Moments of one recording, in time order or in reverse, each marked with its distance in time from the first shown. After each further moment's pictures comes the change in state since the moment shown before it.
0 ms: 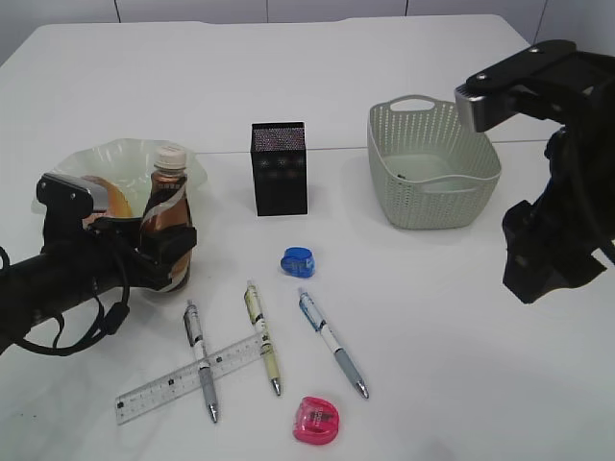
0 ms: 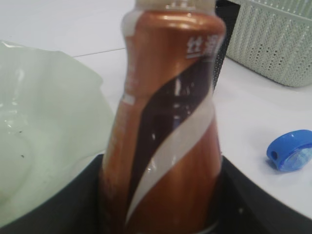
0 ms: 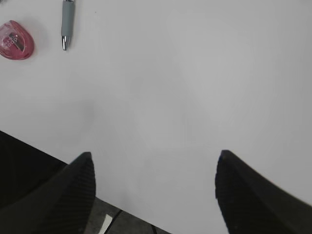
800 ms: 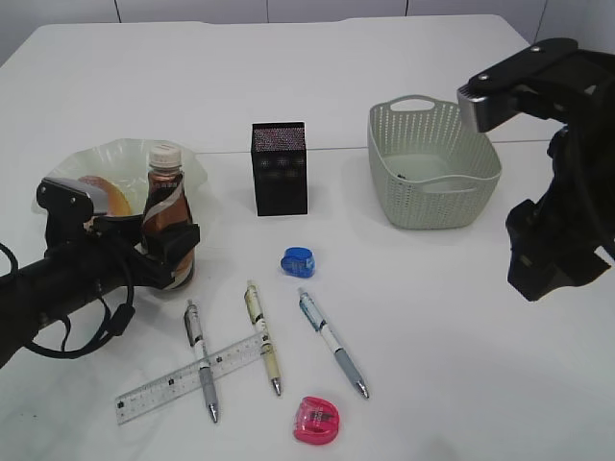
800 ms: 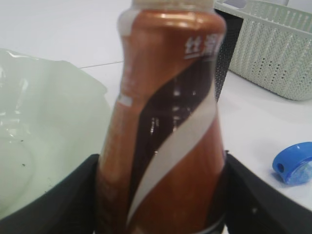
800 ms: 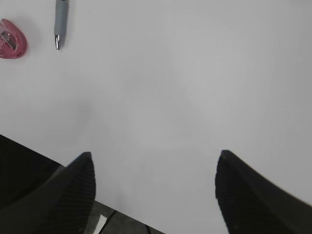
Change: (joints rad) left arm 0.000 0.054 -0.009 -0.033 -0.078 0.025; right arm 0.000 0.000 0.000 -0.019 0.000 -0.002
